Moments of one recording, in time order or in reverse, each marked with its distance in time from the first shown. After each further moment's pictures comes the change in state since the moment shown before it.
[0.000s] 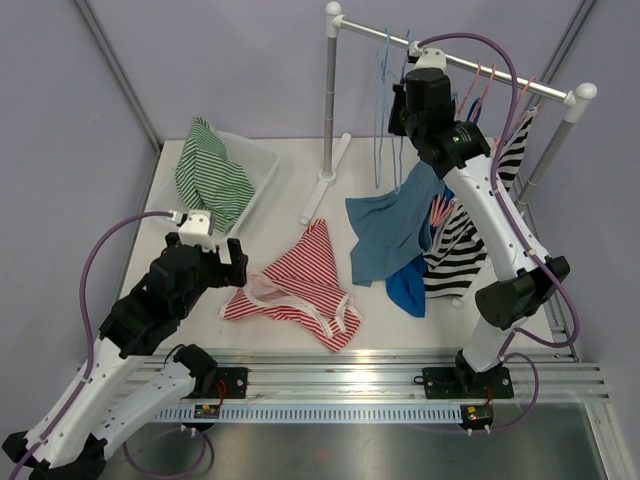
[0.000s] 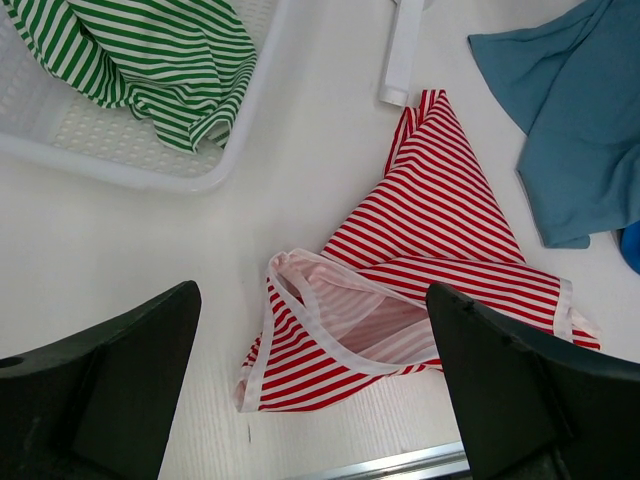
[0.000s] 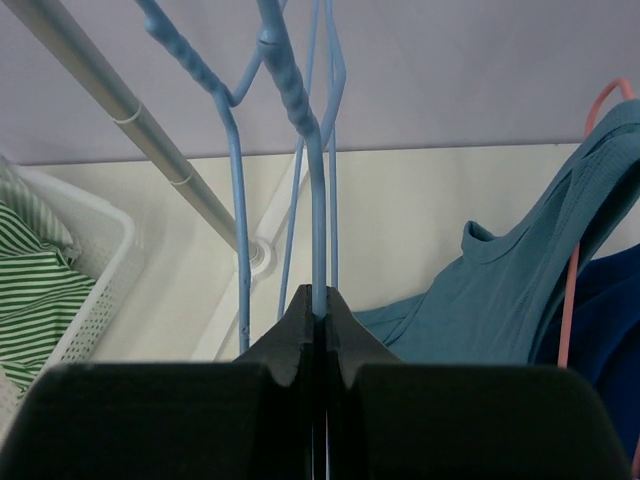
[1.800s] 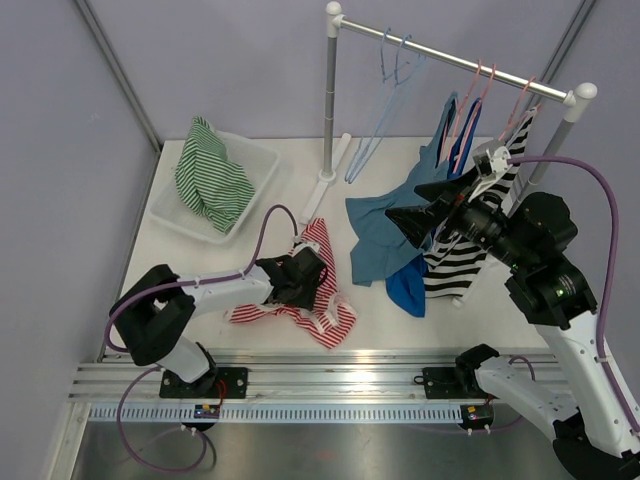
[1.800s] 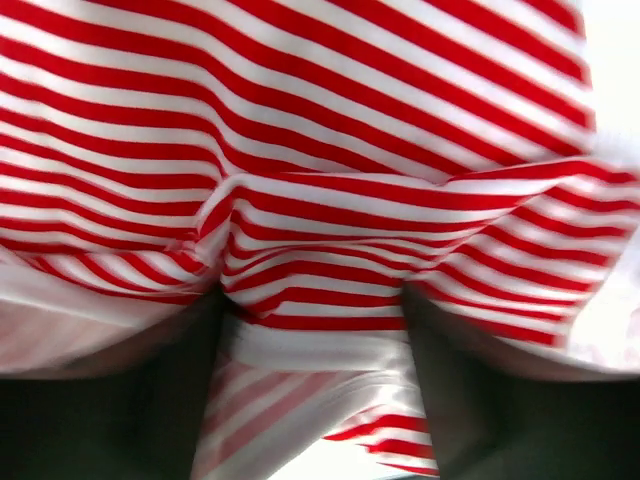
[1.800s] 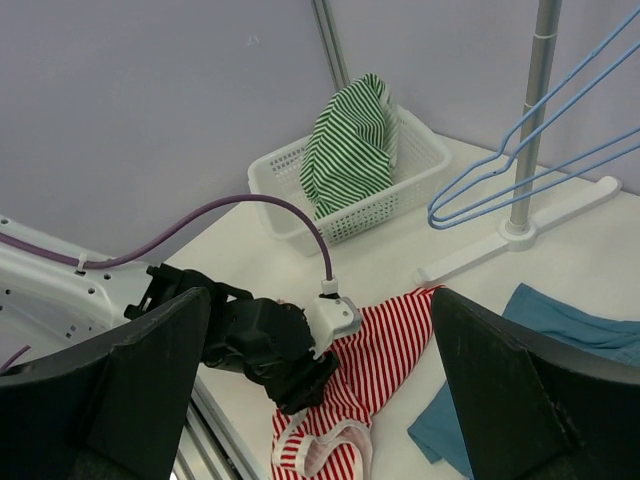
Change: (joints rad) left arm -0.275 0.953 -0.080 0.314 0.126 -0.311; right arm -0.002 -0.926 -0.823 0.279 -0.746 0.042
